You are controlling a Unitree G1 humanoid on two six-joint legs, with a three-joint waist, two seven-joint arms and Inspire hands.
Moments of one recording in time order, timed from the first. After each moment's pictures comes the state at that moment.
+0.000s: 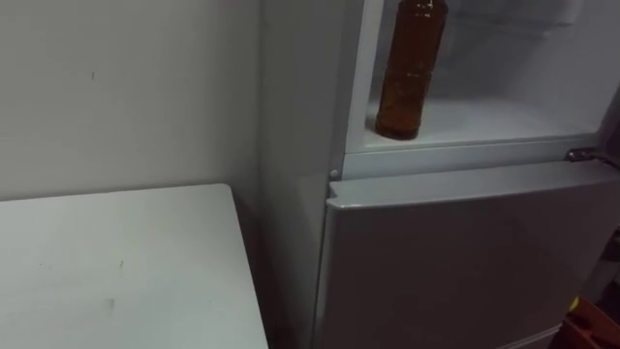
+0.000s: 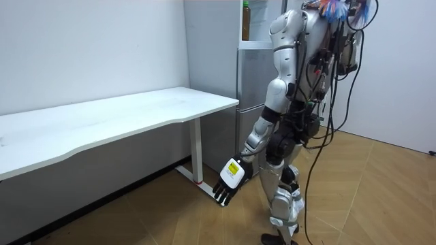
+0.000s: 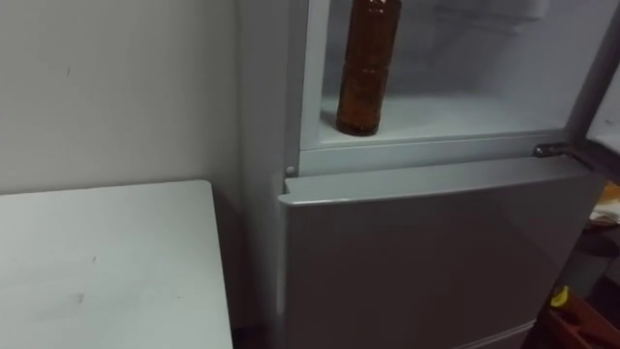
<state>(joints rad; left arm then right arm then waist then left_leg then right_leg) 0.35 0.22 0.27 1.04 0.08 -0.02 0.23 0.10 -0.53 -0.55 -0.06 0.74 0.06 -0.85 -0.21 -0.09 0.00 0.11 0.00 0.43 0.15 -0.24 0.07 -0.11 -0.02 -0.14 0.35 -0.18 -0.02</state>
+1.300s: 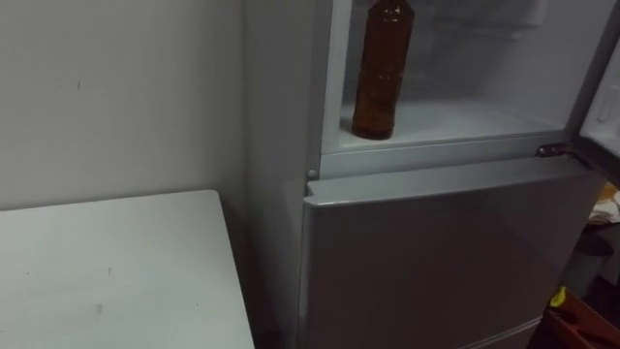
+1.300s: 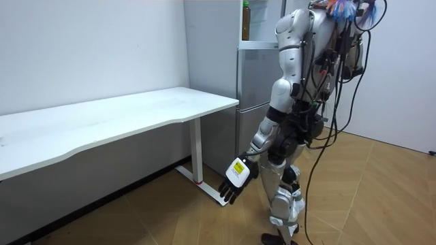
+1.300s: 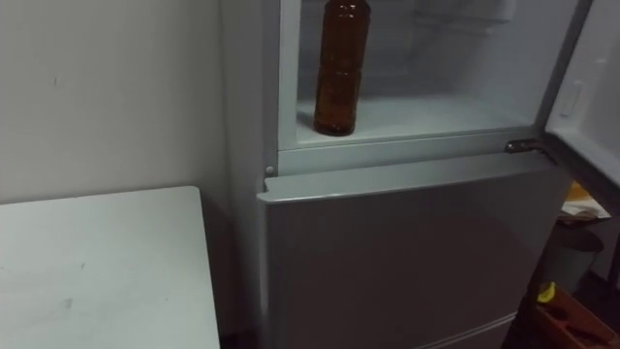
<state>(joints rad) 0.34 0.20 0.19 1.08 0.07 -0.04 0.27 0.14 -0.43 -0.40 -0.28 0.66 0.13 -0.78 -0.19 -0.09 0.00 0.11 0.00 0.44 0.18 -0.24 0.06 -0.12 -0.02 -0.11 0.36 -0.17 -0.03</state>
